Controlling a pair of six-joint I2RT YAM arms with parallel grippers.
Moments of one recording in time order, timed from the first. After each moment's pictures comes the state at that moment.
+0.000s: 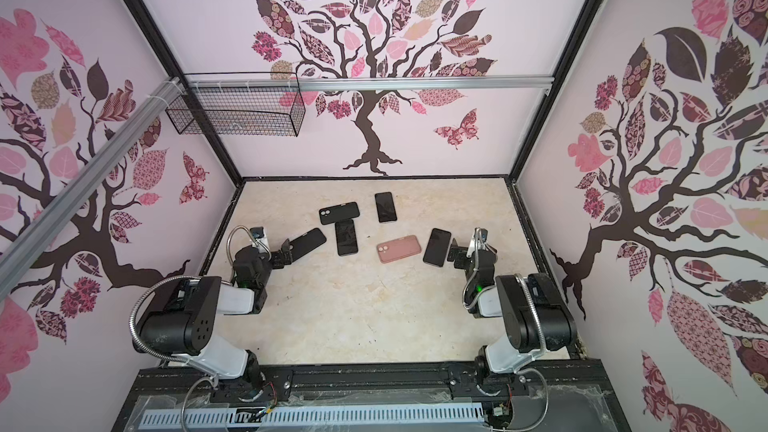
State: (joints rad) left arm 0.03 1.59 0.35 0.92 -0.06 -0.03; right arm 0.04 1.56 0.26 1.04 0.14 0.11
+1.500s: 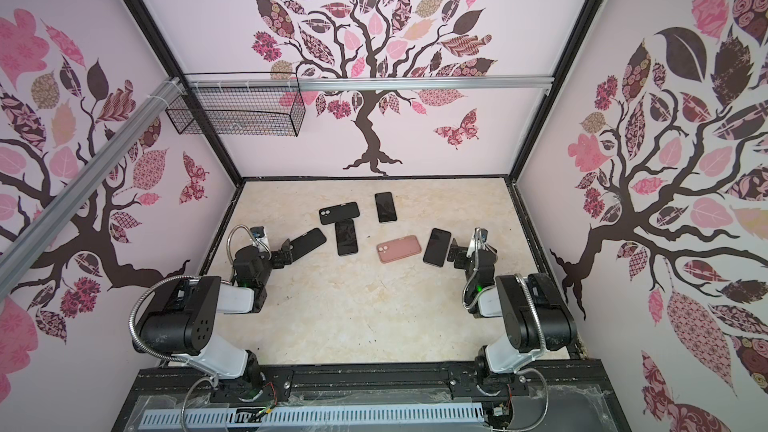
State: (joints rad) left arm 0.03 1.59 0.36 0.90 -0.05 -0.03; right arm 0.04 1.56 0.26 1.04 0.14 0.11
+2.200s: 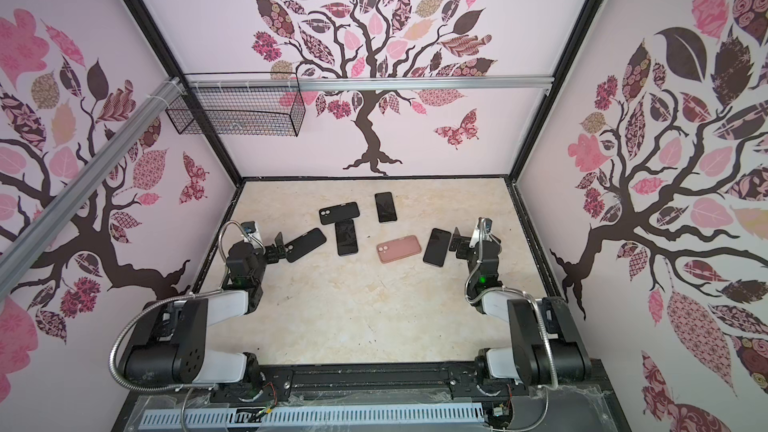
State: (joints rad) left arm 0.02 1.38 0.39 0.71 -0.16 -0.05; right arm 0.04 1.34 0.37 0.77 0.15 0.12
